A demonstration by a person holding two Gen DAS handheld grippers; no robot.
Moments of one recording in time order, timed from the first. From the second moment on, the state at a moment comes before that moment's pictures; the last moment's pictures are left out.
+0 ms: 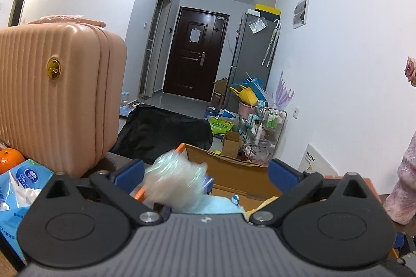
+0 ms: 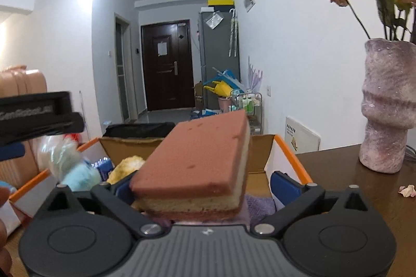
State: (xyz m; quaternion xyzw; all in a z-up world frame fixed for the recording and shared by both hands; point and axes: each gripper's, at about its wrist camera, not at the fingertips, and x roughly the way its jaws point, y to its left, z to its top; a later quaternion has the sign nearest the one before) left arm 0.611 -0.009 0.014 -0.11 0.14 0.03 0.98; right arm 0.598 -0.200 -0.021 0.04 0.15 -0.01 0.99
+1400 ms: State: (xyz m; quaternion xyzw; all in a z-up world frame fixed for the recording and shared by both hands) left arm 0.244 0.013 0.025 0.01 0.13 -0.02 0.99; right arm 0.257 -0.233 0.020 0.00 0.09 0.04 0.99
